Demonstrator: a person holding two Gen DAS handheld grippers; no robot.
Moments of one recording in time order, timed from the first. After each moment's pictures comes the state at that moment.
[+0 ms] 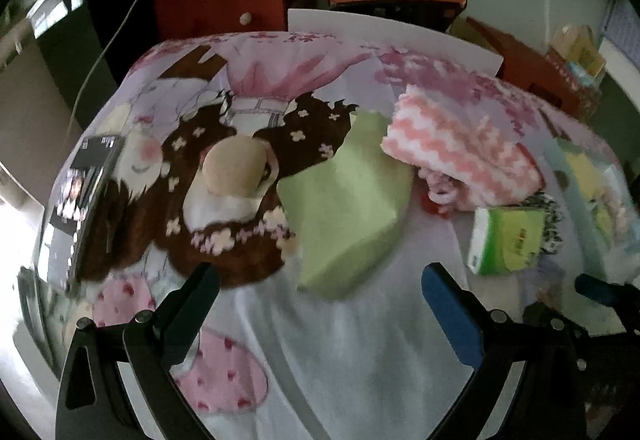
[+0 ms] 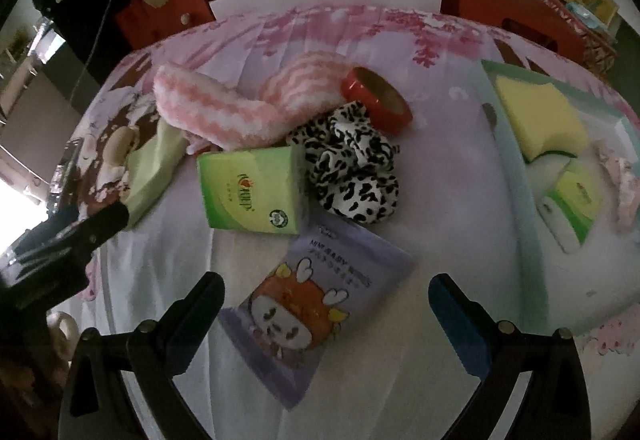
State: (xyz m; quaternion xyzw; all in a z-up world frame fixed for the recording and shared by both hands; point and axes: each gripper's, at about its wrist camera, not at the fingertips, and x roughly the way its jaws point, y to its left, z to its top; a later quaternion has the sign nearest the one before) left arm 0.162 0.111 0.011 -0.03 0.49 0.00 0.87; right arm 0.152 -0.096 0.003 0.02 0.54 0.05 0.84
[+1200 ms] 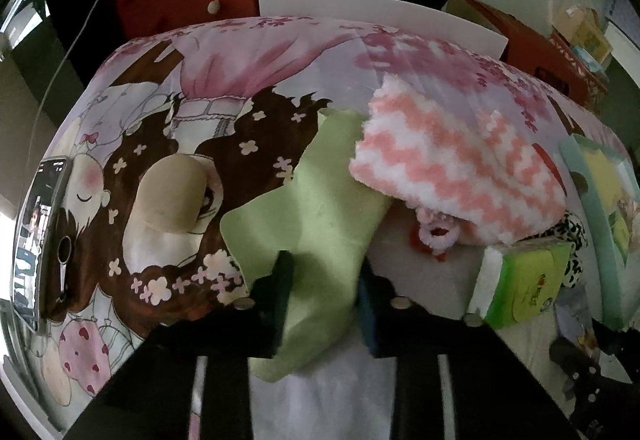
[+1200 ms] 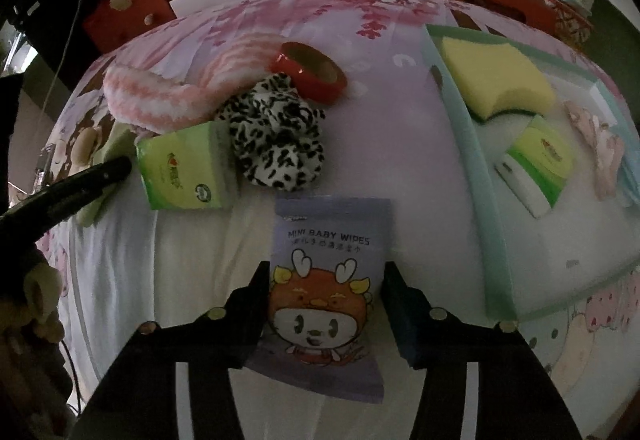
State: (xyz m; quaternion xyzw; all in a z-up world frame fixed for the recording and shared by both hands) left arm 0.209 0.086 -0.013 -0.01 0.51 -0.01 0.86; right arm 0.149 -0.143 -0.008 0.04 0.56 0.01 0.83
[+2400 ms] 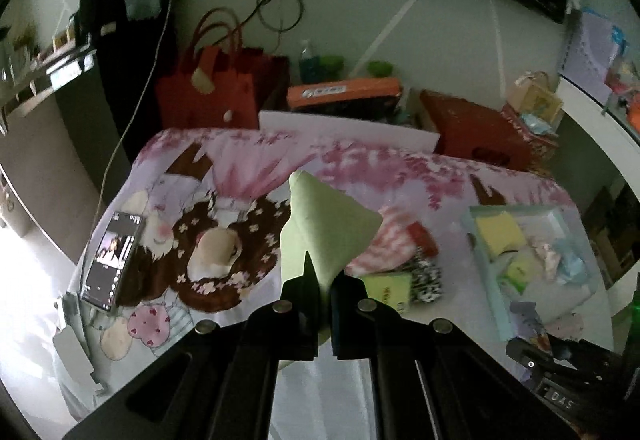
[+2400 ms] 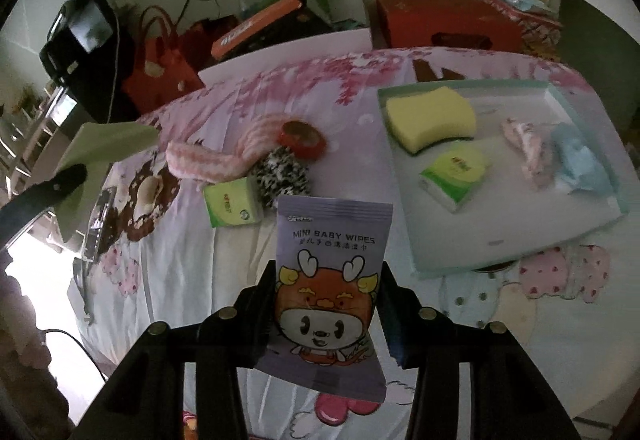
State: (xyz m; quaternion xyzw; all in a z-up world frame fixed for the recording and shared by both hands) left arm 0.111 0.053 0.135 -0.03 0.38 -0.01 0.92; right arm 0.077 -0.183 0.076 0.10 0.48 0.03 0.87
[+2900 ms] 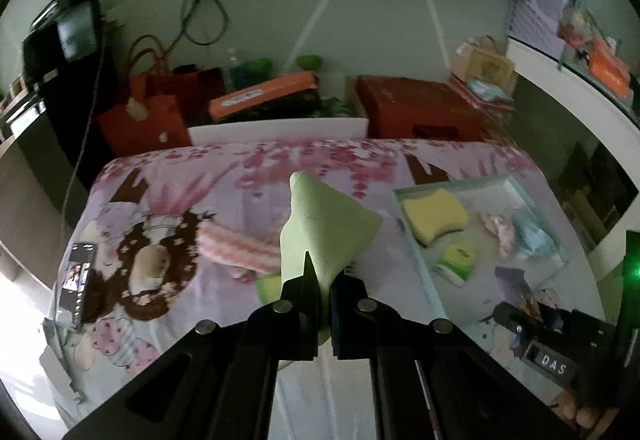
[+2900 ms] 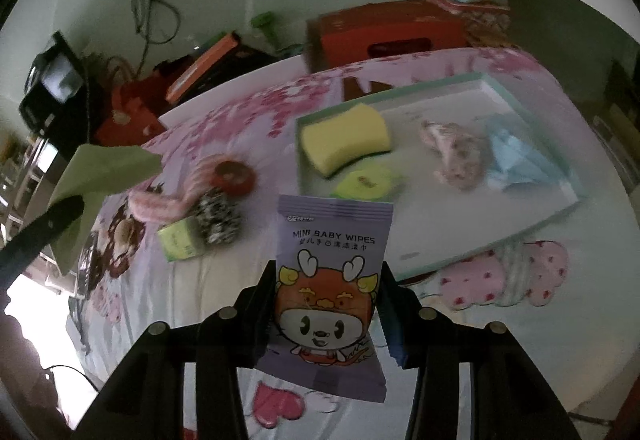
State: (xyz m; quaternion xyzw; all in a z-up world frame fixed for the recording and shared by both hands) left arm 0.105 -0.055 0.143 0.03 0.39 -0.07 0.92; right arm 0.065 -0.271 0.081 0.15 0.46 -0.02 0.87
